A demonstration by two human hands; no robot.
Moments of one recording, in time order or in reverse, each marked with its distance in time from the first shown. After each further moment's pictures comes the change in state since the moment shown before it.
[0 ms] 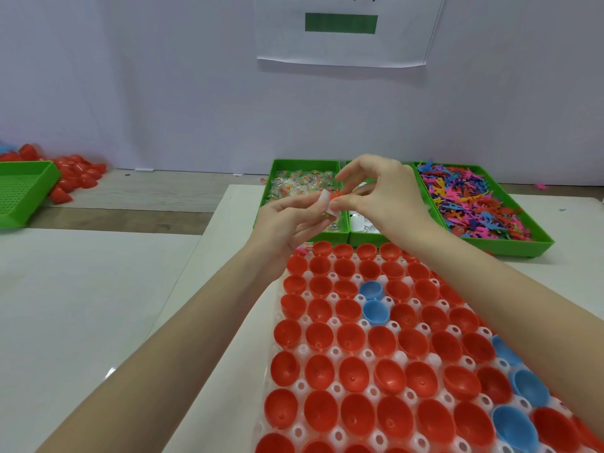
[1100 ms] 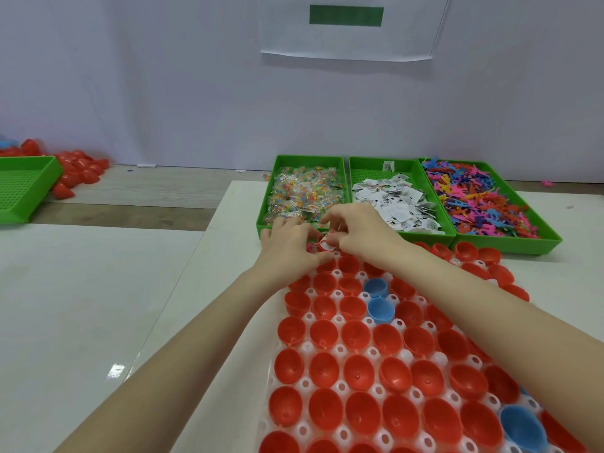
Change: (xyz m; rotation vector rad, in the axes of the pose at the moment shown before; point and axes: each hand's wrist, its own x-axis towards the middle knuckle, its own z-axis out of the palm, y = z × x) left_hand 0.027 -0.048 -0.026 1.530 0.039 0.251; right_hand 0.001 0.044 0.040 -0.343 -0.343 0.007
